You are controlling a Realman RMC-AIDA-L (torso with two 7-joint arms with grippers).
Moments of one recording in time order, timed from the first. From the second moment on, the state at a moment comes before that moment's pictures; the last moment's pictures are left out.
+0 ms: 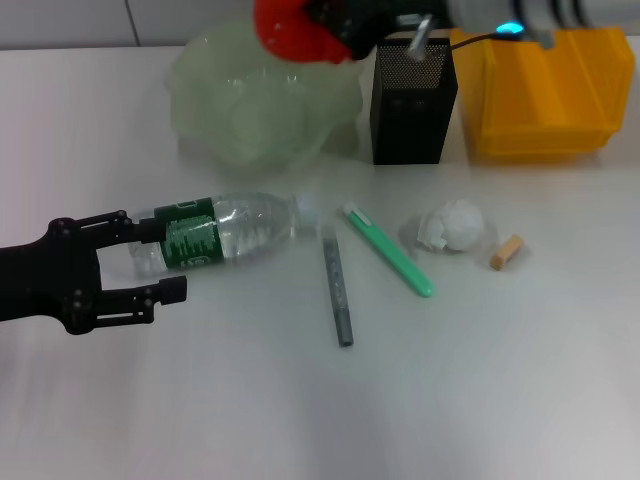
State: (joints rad) left arm -0.39 -2.01 0.56 0.70 2.04 1.84 -1.26; right arm 0.74 2.09 -1.43 -1.09 -2.06 -0.83 1.83
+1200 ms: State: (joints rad) left arm -0.42 -2.01 0.55 0.68 2.04 1.85 -1.22; right arm 0.73 2.08 -1.42 -0.93 -1.61 -0.74 1.49
